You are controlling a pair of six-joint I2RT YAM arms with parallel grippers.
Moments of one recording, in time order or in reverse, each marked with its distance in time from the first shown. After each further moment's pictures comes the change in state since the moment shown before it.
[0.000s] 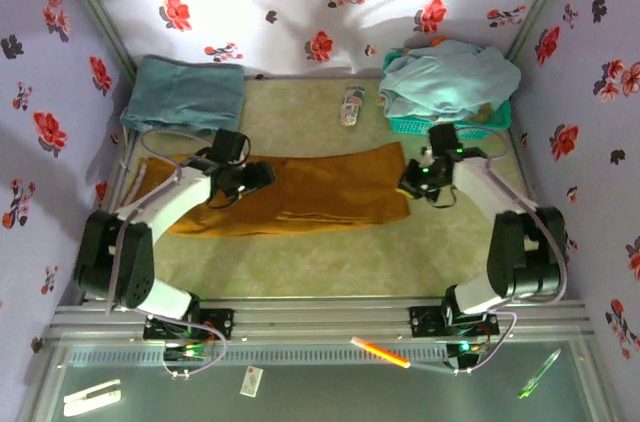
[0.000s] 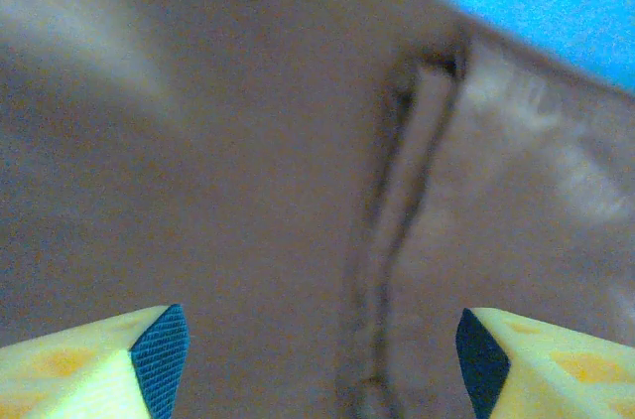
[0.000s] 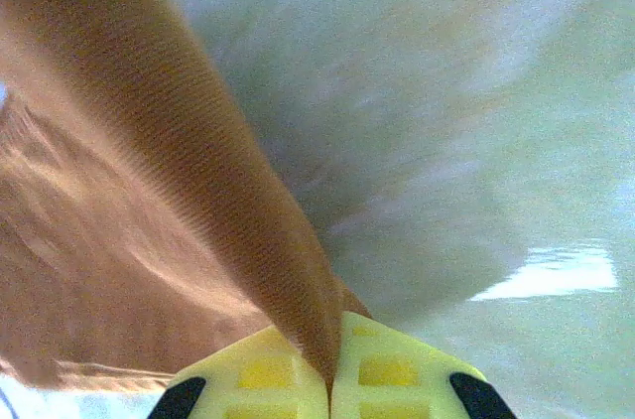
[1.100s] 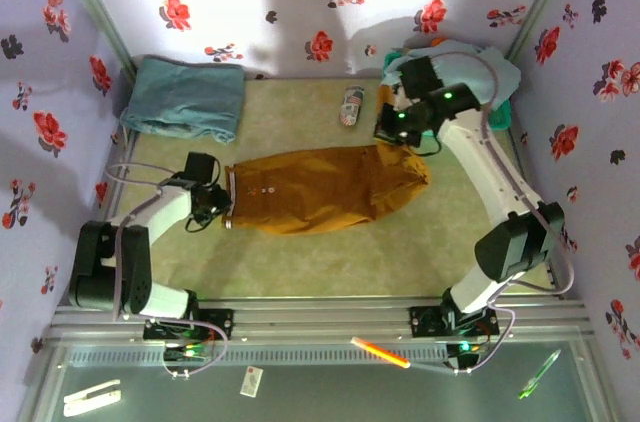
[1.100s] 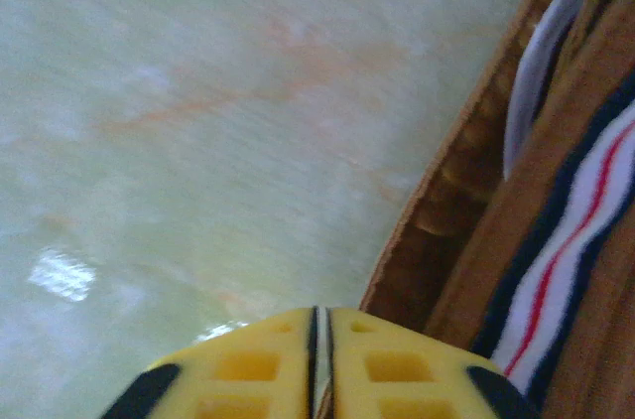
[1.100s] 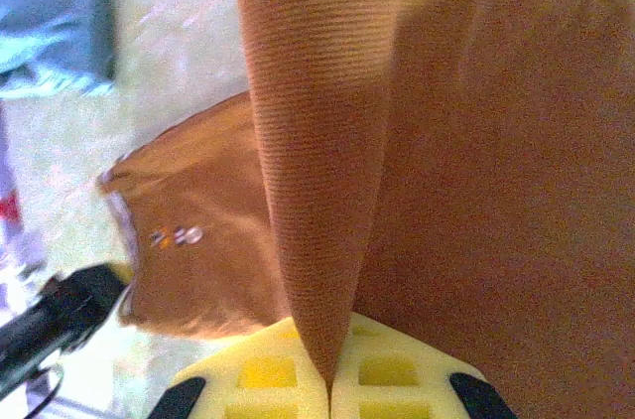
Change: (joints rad) left arm 0.207 -0.019 -0.266 0.064 -0.106 -0.017; right arm 0.352 0.171 0.739 -0.357 0.114 0.032
